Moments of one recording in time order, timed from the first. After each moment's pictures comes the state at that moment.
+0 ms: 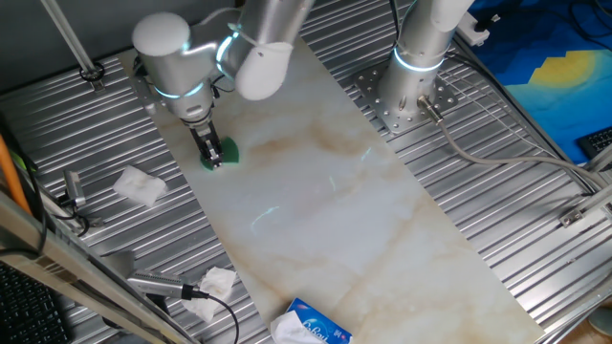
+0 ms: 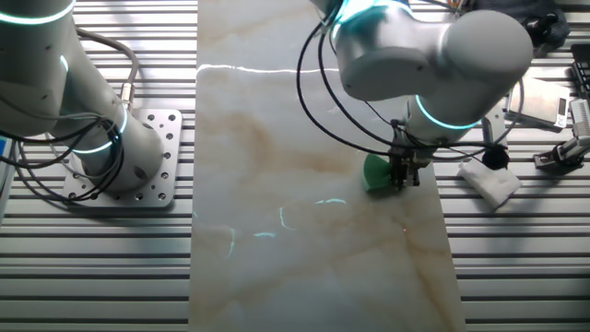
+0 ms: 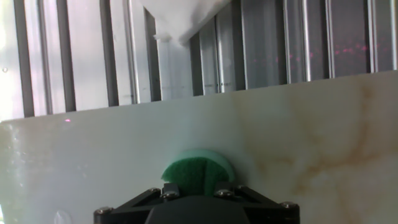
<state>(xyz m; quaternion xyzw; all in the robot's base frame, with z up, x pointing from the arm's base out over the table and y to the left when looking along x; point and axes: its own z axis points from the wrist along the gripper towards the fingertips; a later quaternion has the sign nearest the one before) 0.560 -0.037 0.008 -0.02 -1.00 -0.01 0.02</state>
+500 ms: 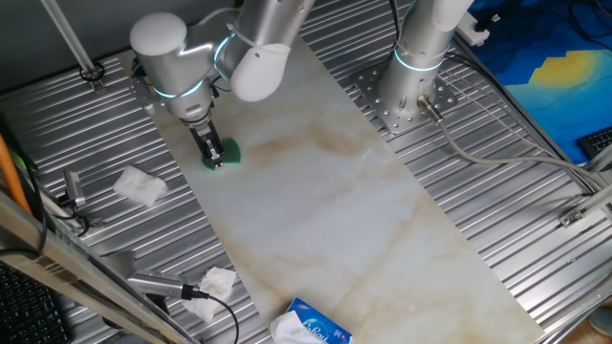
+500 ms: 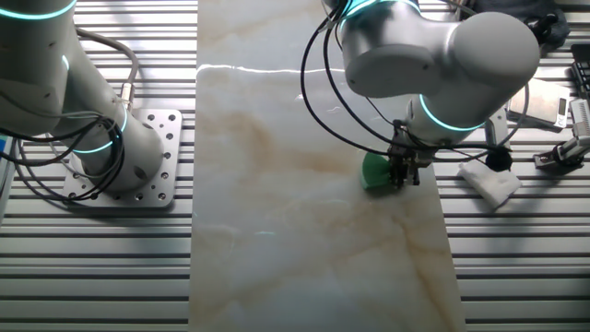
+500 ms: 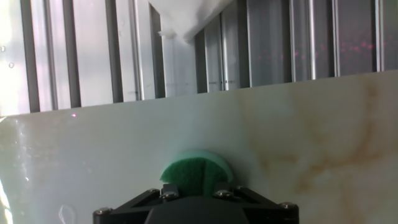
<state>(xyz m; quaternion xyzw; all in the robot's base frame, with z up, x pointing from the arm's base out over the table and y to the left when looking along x) 0.558 -0.035 0.011 -0.02 -1.00 -0.03 0.03</state>
